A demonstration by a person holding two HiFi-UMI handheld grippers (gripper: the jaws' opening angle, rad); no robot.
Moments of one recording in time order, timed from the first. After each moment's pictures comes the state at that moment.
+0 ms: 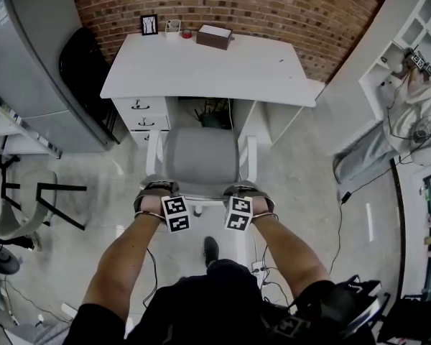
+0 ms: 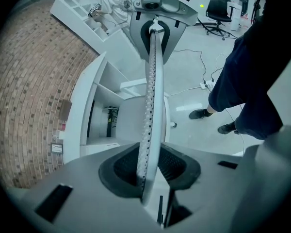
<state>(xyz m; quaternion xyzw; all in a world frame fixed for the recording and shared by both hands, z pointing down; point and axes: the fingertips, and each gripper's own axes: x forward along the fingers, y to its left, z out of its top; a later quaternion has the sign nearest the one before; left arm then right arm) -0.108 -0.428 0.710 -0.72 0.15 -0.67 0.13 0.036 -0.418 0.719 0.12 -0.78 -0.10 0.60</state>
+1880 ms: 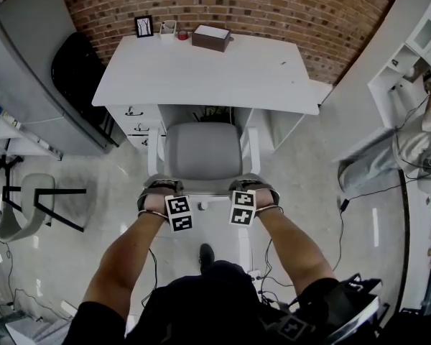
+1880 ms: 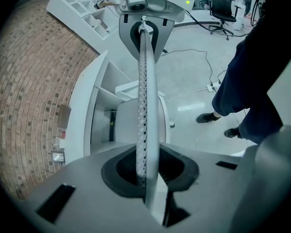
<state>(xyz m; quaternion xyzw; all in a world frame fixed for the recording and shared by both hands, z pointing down) -0.043 -0.500 0.717 -0.71 0.15 -0.67 0.14 0.102 -0.505 0.723 0.07 -0.77 -0.12 0.62</state>
